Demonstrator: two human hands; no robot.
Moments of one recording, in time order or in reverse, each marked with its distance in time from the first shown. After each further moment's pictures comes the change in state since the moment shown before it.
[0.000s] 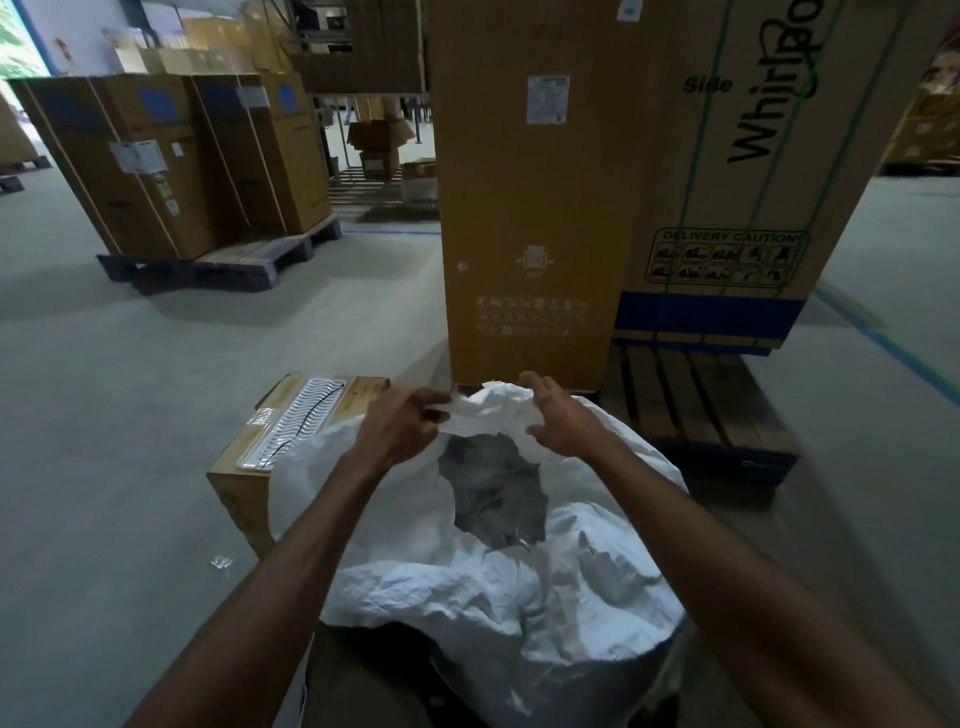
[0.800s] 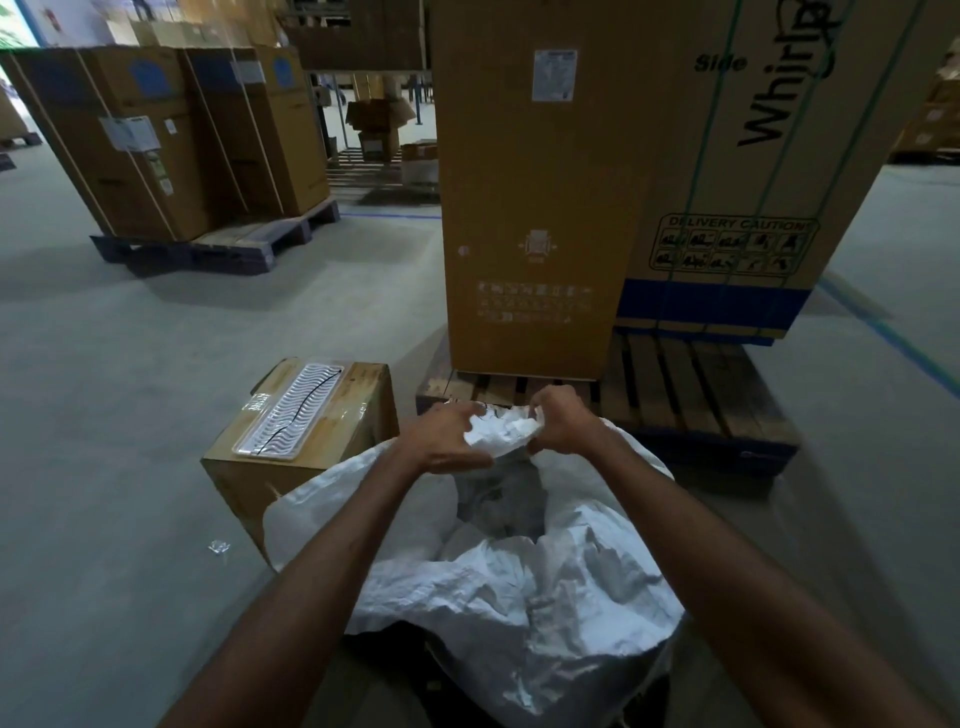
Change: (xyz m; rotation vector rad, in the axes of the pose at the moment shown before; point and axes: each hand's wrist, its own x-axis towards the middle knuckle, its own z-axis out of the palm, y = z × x) left_hand 0.008 0.007 0.053 0.038 -0.484 -0.048; right_hand 0.004 0.001 0.012 -0.011 -0.108 0.153
